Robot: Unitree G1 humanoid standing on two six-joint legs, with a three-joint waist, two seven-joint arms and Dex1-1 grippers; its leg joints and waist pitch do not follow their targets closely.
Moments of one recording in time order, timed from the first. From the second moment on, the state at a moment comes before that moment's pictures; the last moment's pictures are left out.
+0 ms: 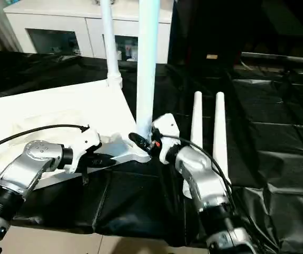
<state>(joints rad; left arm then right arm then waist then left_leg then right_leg) -0.51 0.46 -0.29 0.44 -0.04 0.26 -1.06 -0.43 -0.14 0.16 0.36 0.15 0.18 0.63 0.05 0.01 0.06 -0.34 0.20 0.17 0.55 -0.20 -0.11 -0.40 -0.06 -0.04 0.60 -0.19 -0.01</state>
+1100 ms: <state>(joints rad) -0.65 0.15 -0.24 0.58 0.04 0.50 -0.61 -0.75 0.13 -0.06 0.84 0.09 0.15 -0.10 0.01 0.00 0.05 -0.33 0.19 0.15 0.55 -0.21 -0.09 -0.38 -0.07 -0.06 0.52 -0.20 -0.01</state>
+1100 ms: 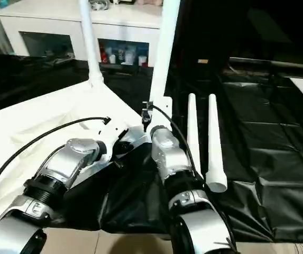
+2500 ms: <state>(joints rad) -0.59 0.33 -0.27 0.45 0.02 0.32 -0.87 -0.52 -0.07 0.06 0.59 0.08 0.10 0.44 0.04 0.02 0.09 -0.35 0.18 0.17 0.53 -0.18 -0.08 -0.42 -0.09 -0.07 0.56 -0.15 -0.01</state>
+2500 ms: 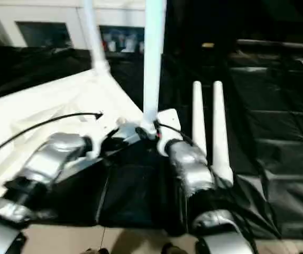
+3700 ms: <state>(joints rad) -0.48 0.49 -0.28 0.33 -0.03 0.24 -1.10 -0.43 -0.26 0.19 0.34 0.10 0.13 0.79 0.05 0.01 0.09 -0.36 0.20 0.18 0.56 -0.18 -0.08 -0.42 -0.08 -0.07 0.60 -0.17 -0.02</state>
